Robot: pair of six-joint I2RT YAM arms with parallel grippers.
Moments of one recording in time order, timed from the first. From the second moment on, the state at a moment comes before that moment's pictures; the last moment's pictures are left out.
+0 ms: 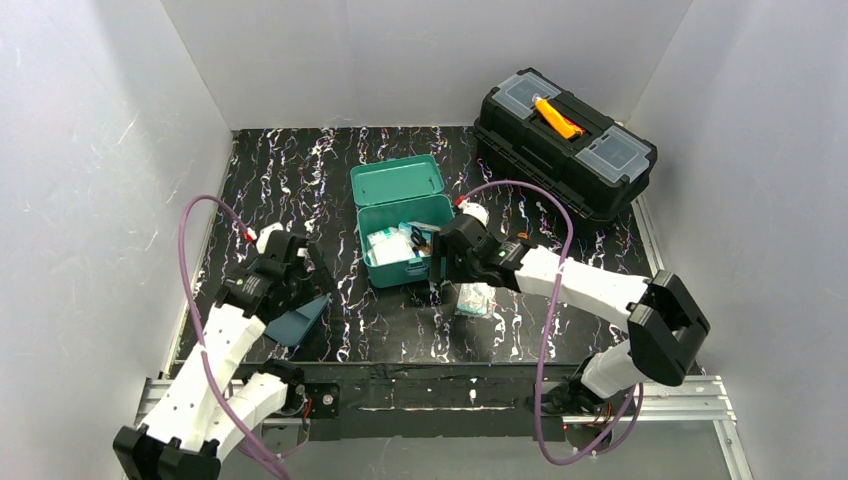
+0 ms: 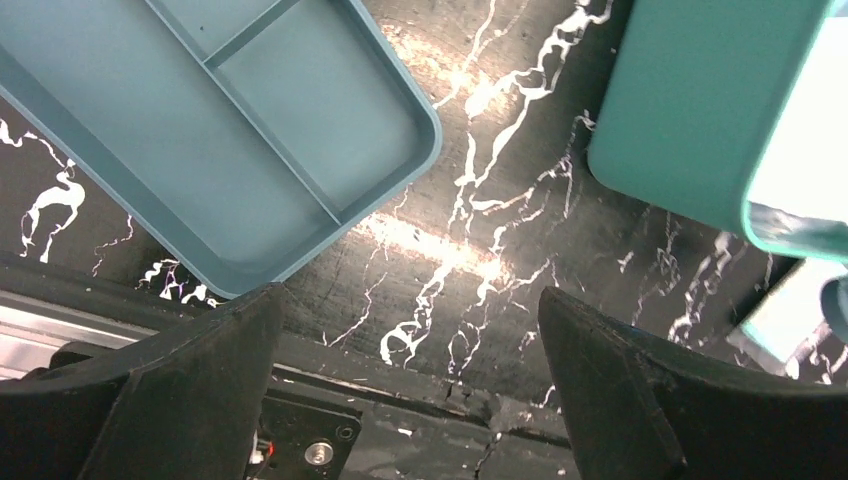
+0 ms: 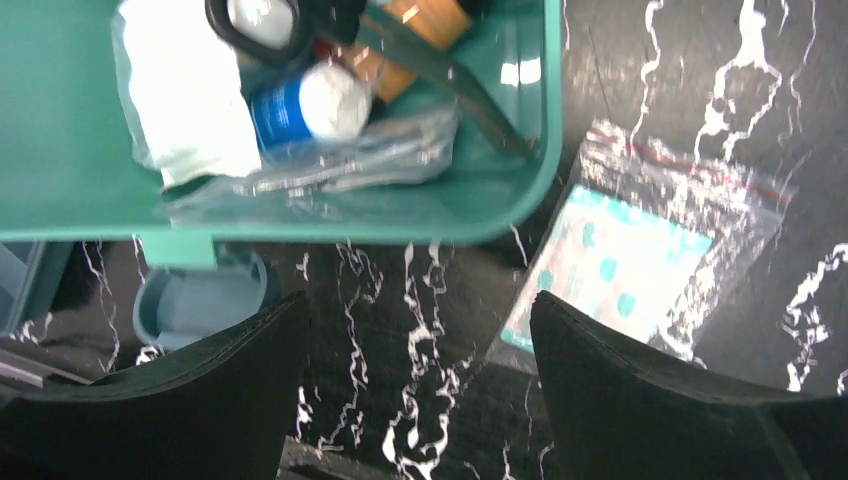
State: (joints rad) left arm -0.34 0.81 0.86 -1.08 -0.26 -0.72; right arm 0.93 1.45 1.00 -0.46 0.22 0.77
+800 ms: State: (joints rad) left arm -0.25 1.35 0.84 -0.83 -0.30 -0.86; right arm 0.77 1.63 1.17 -0.39 0.17 0.65
